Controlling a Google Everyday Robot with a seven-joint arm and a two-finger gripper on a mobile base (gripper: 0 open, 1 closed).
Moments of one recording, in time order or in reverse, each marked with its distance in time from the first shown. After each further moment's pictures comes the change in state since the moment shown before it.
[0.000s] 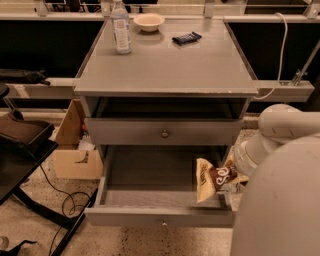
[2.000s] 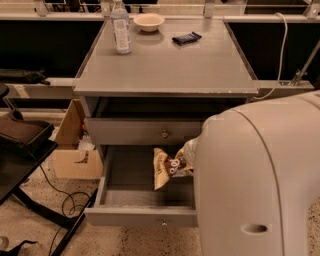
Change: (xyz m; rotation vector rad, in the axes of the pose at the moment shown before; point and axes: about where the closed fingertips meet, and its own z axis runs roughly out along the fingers) arm -0.095 -0.115 0.130 0.168 -0.115 -0.218
